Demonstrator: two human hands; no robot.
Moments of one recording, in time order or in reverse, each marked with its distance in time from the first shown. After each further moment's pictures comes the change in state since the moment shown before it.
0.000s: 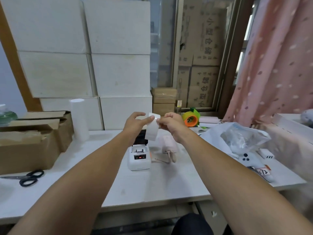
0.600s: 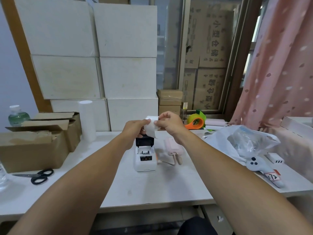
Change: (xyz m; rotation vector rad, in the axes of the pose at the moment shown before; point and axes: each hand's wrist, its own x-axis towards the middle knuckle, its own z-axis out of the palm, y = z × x) left_hand 0.010 -0.011 -0.028 -0.005 0.004 -0.074; right_hand -0.008 -0.008 0.023 -0.111 -0.084 -0.103
